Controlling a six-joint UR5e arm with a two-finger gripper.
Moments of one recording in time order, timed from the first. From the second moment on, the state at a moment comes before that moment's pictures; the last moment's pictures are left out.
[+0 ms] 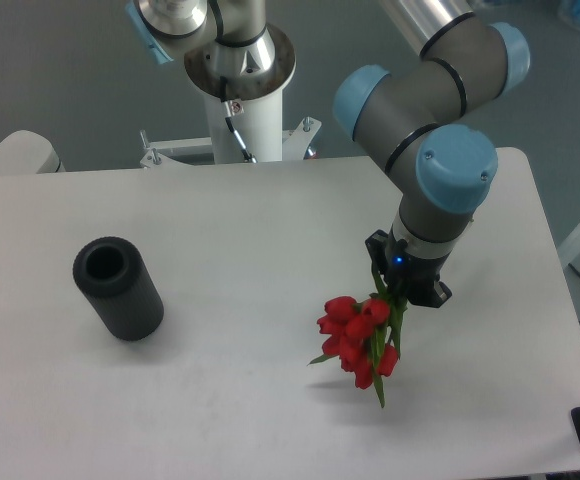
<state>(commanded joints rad) 2.59 -1.99 -1.41 -1.32 1.53 1.42</state>
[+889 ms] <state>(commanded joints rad) 2.61 -1.94 -1.46 -1.40 1.51 1.56</state>
